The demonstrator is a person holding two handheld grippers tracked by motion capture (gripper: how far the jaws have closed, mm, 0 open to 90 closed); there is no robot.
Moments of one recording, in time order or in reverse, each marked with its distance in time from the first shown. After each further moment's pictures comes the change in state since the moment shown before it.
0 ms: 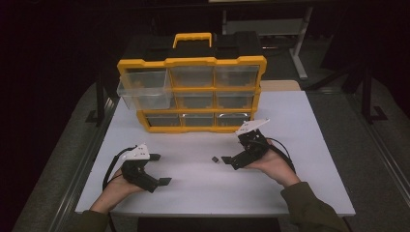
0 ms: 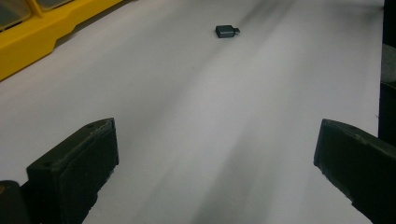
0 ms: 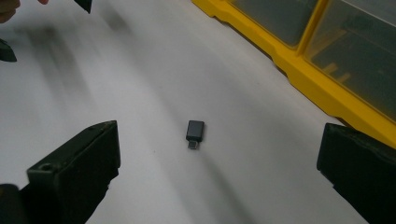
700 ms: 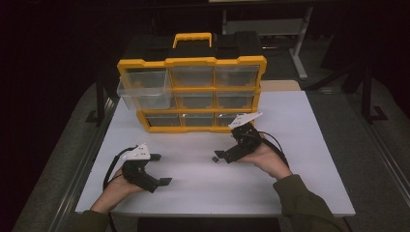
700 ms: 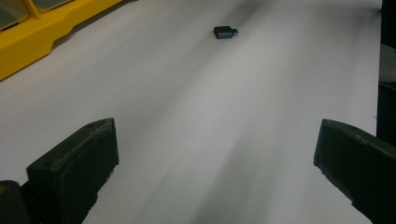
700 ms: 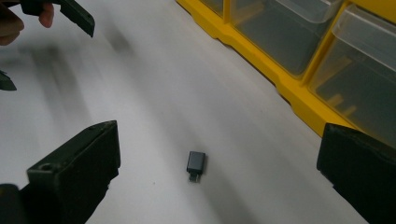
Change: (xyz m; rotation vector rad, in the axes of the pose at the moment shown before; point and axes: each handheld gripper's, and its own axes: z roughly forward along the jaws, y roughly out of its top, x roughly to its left) left arm -0.001 0.001 0.000 0.000 -0.004 0.005; right arm -0.001 0.022 0.012 -0.019 0.015 -0.007
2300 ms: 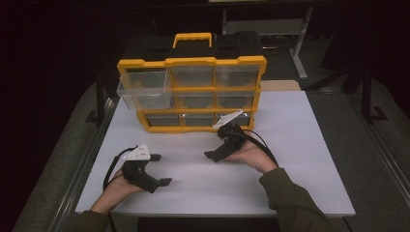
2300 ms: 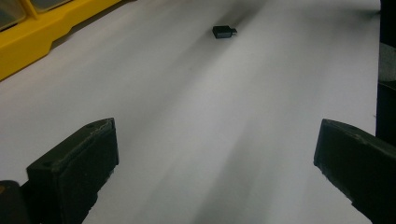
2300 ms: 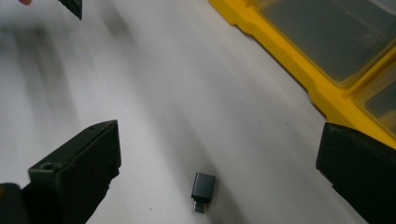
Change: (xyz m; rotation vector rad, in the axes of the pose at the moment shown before) left arm -0.001 -0.001 0.001 0.001 -0.002 0.003; right arm 0.003 0.014 0.043 0.091 0.040 -0.032
